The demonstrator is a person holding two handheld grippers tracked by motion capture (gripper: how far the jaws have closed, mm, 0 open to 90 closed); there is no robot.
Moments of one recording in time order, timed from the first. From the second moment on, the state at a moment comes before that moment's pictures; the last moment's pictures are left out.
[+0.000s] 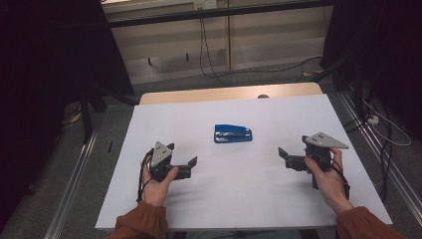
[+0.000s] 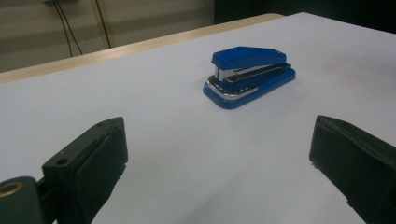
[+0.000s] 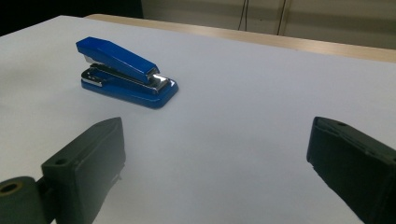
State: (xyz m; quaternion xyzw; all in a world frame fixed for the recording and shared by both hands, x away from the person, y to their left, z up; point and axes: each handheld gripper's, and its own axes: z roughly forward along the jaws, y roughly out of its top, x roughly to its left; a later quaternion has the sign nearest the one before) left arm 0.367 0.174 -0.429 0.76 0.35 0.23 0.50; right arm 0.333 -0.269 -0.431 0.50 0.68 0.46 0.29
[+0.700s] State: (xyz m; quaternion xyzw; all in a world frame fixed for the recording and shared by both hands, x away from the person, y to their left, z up) left arm 0.327 0.194 -0.425 0.74 0.37 0.25 0.50; right arm 0.273 -0.286 -0.433 0.51 0.66 0.45 0.32
